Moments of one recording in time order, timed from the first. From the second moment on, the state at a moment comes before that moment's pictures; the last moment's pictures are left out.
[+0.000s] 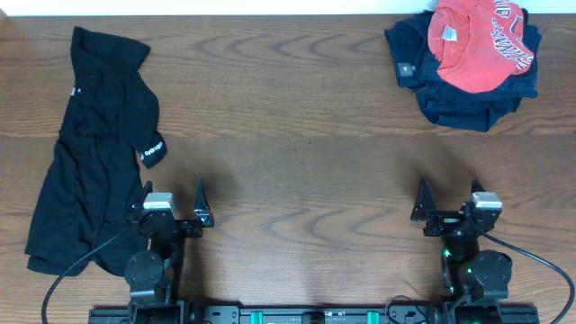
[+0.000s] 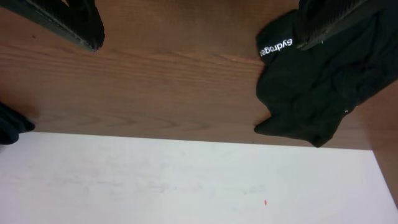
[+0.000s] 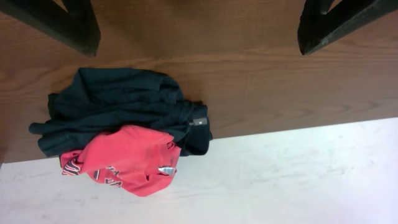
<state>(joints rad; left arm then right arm) 0.05 0.01 0.01 -0.10 0.07 -0.07 0.02 0.01 0.01 -0.07 0.00 0.16</state>
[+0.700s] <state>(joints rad) 0.05 0.01 0.01 -0.10 0.07 -0.07 0.02 0.01 0.01 -0.04 0.03 0.16</state>
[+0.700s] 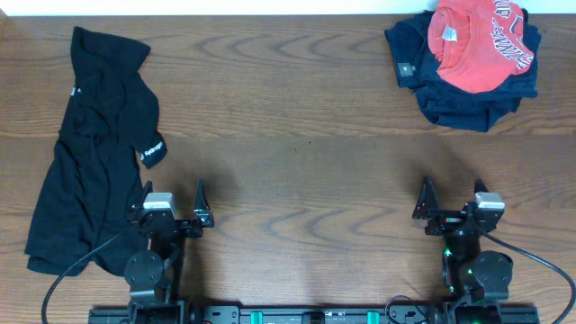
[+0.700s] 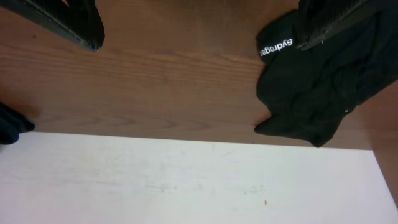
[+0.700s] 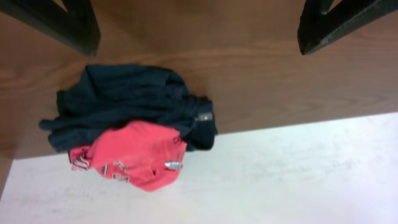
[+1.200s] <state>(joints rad) 0.05 0.02 0.05 -0.14 0.19 -0.18 0.02 0.01 0.01 0.13 -0.10 0.17</state>
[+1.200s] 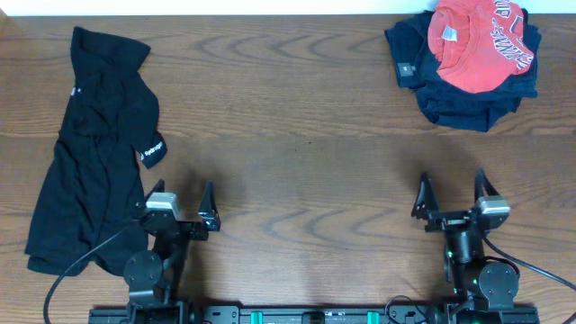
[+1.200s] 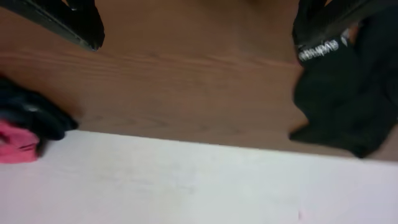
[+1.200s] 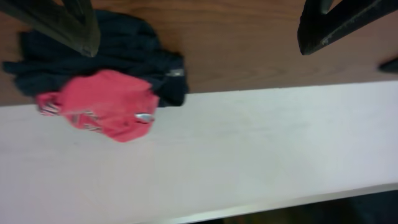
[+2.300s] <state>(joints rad) 0.05 1.43 1.45 -0.84 0.28 -0.22 0.03 1.50 1.35 -0.65 -0.50 -0.06</state>
